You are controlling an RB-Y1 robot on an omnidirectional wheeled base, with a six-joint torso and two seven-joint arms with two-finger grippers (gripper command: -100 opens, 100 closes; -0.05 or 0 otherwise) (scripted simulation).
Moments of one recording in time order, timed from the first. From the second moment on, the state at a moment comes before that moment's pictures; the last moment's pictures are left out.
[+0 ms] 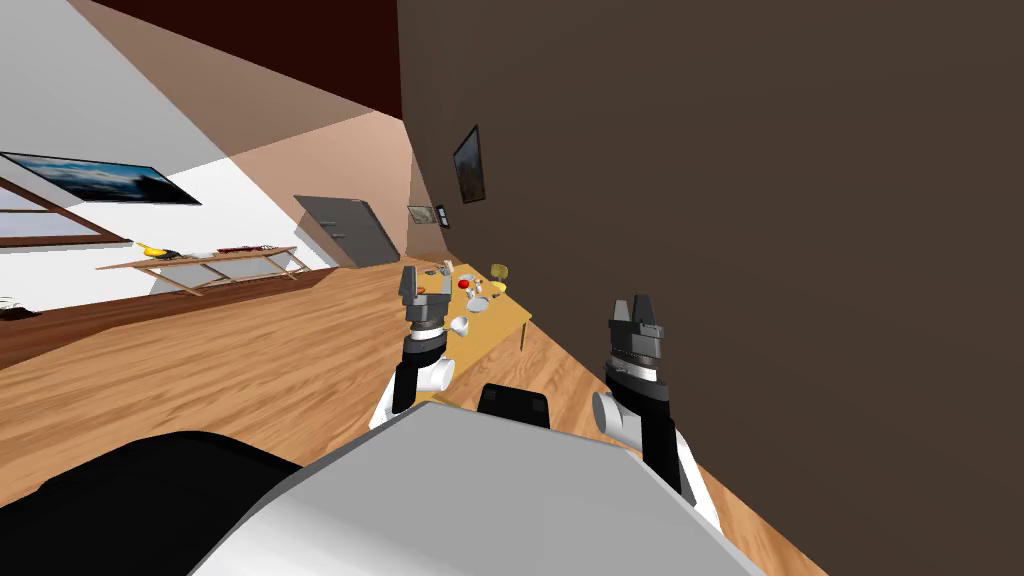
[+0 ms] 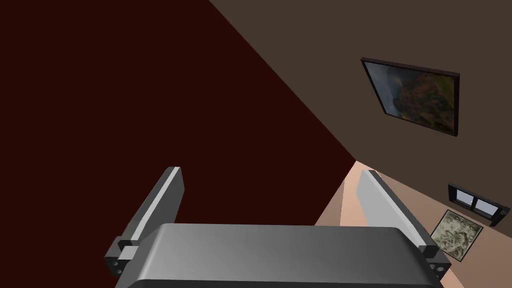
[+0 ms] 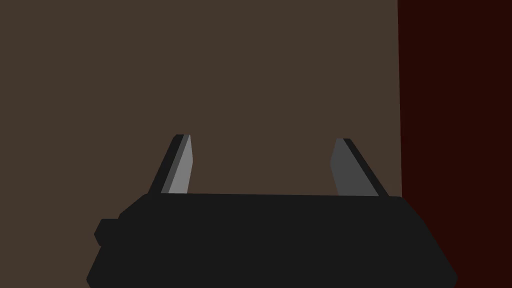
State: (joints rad) left arm 0.48 -0.03 -0.03 -2.38 -0.10 -0.55 0.10; right arm 0.53 0.03 0.00 -2.35 0.12 -0.48 0.12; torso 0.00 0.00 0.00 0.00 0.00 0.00
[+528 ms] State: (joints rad) left arm 0.48 0.11 0.00 -2.34 -0.06 -0.48 0.12; right arm 0.53 0.03 0.00 -2.35 0.12 -0.48 0.12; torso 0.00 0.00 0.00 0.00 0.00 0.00
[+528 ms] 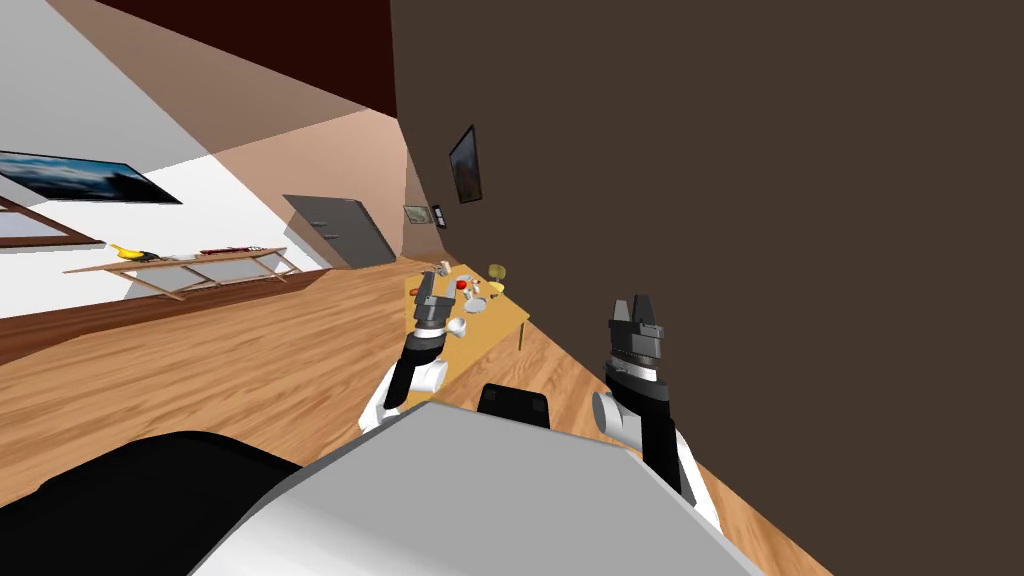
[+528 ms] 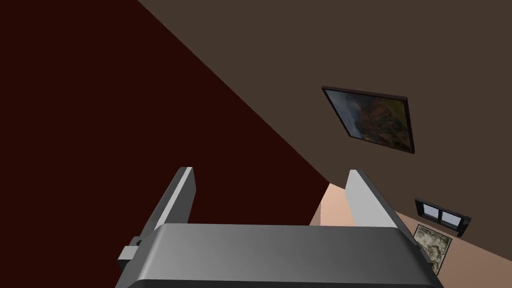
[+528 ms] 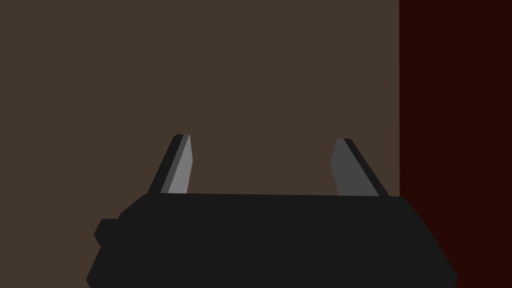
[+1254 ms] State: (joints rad) left arm 0.48 0.25 0.05 -2.26 0.02 -0.27 0.16; right arm 0.53 0.03 0.00 -2.35 0.12 -0.48 0.12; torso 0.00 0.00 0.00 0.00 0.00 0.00
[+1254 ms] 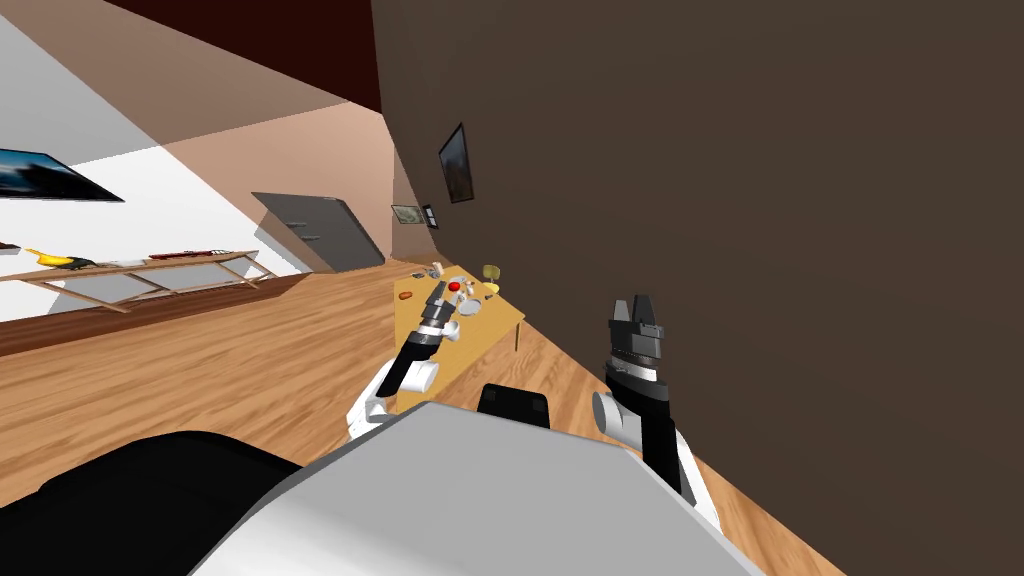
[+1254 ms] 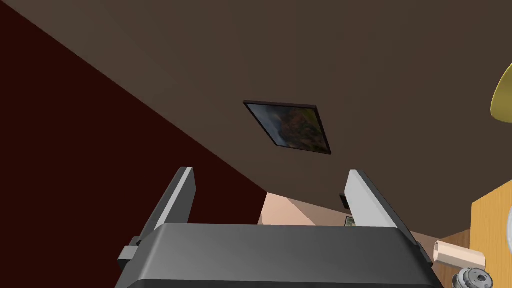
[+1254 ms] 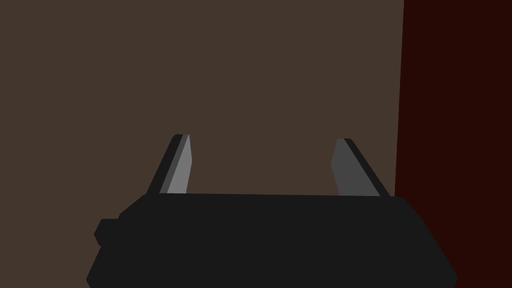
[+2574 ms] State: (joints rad) left arm 0.48 0.38 0.17 -2.11 0.16 0.10 0.24; right arm 0.53 0.03 0.00 -2.35 0.12 -0.48 0.12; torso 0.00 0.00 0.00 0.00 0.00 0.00
